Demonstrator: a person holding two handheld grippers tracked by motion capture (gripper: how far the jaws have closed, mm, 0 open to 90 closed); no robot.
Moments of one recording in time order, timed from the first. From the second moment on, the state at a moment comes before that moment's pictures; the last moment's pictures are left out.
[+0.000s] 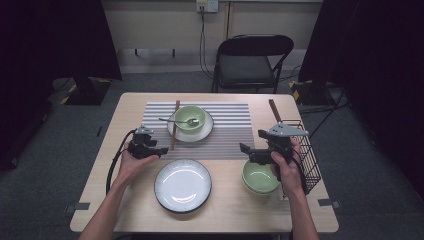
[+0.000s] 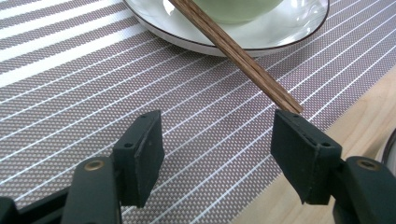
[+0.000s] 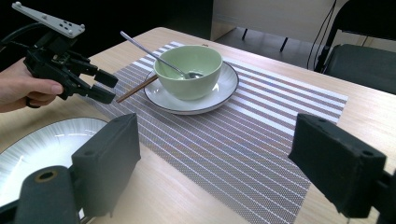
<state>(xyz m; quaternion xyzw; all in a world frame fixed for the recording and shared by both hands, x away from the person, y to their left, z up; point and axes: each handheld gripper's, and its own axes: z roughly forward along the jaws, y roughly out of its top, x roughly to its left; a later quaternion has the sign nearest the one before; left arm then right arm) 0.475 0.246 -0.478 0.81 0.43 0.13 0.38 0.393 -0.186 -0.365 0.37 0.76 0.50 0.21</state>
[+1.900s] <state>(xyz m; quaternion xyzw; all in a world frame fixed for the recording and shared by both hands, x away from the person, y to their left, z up) 0.416 0.304 -0.427 0.77 0.44 0.17 0.43 0.398 -0.179 -0.377 0.39 0.76 0.48 0.19</state>
